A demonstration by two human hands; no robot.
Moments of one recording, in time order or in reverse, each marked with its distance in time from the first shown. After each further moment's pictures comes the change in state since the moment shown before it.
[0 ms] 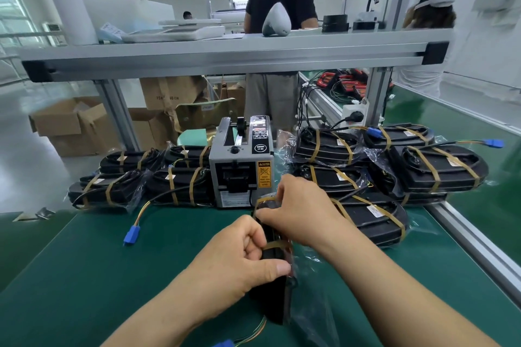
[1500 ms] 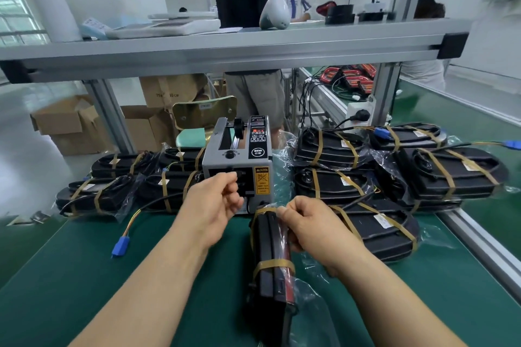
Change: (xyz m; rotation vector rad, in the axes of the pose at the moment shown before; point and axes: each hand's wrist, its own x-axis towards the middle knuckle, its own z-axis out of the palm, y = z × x) left_hand 0.111 -0.008 -0.028 -0.806 0.387 -0.203; right_hand 0.012 0.046 0.022 0.725 -0.138 0.154
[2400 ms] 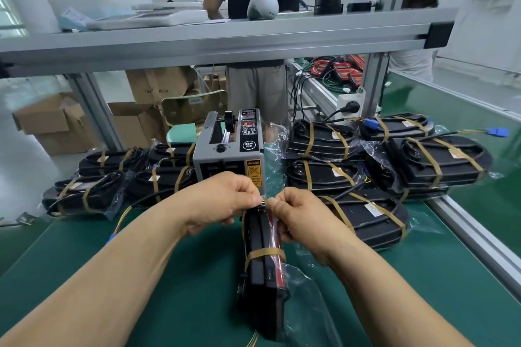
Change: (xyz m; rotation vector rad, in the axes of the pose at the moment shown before) left_hand -0.018 0.023 0.008 1.015 -0.525 0.028; right_hand 0.001 0.001 0.003 0.089 -0.046 -0.010
